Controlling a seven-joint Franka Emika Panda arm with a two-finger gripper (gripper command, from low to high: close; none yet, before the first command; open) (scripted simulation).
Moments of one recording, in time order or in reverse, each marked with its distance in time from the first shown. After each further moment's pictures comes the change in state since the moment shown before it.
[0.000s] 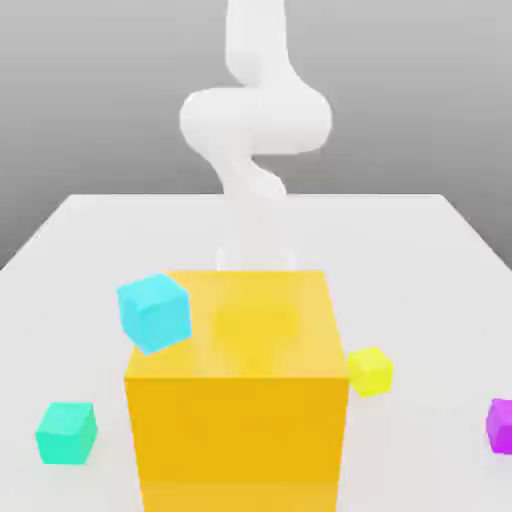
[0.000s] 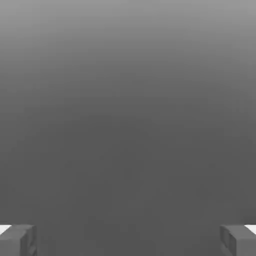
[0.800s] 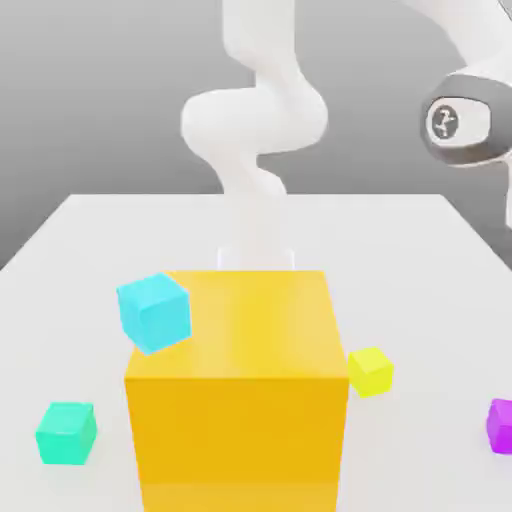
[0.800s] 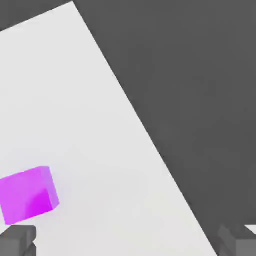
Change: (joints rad) arm 0.348 0.880 0.208 -0.037 -0.108 0.286 -0.448
